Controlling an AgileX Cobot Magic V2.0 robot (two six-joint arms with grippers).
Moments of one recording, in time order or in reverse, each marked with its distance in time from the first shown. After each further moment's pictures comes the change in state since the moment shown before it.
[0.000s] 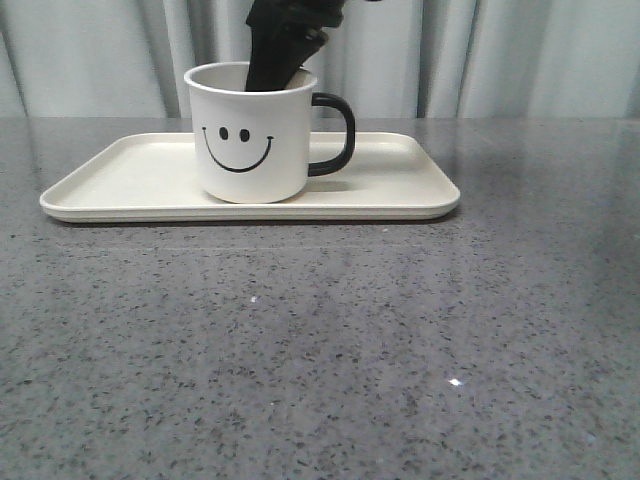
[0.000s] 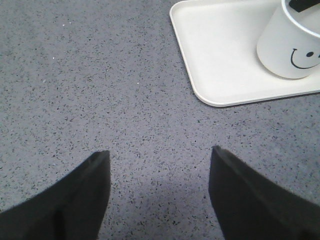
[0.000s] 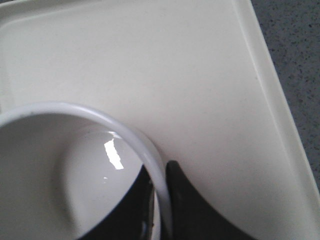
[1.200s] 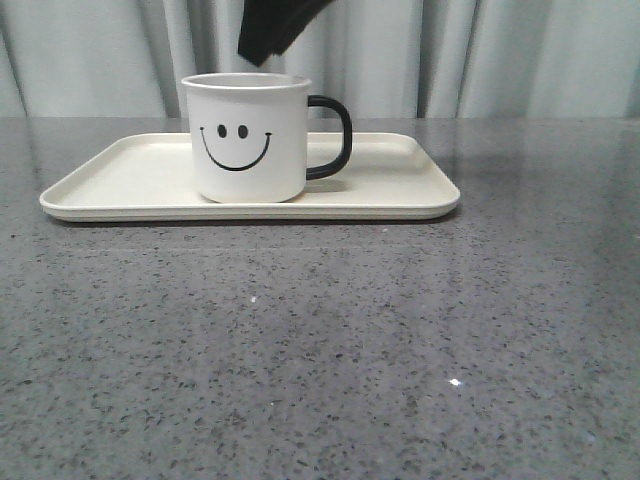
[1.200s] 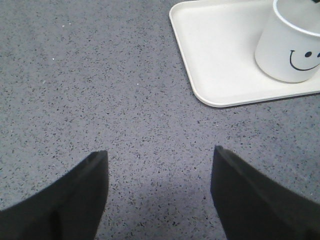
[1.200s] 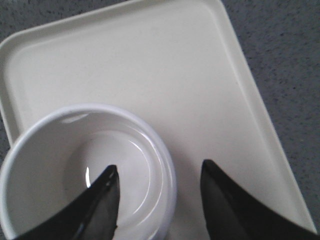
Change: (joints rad) left arm 0.000 0.000 0.000 0.001 -0.002 0.000; right arm -0.010 -0.092 0.008 0.000 0.002 0.086
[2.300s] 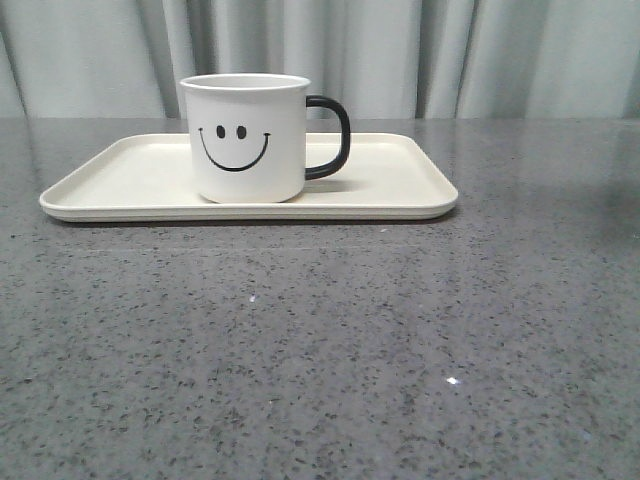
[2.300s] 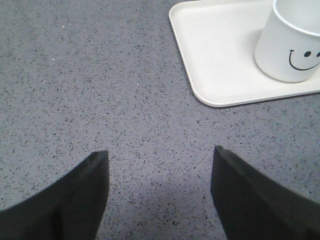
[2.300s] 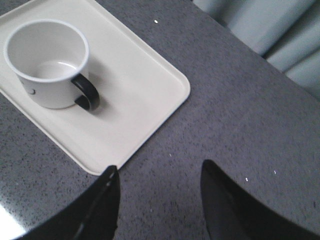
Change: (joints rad) left arm 0.000 0.000 0.000 0.001 0.000 0.000; right arm -0.276 -0.915 0.898 -0.094 -0.278 0.177
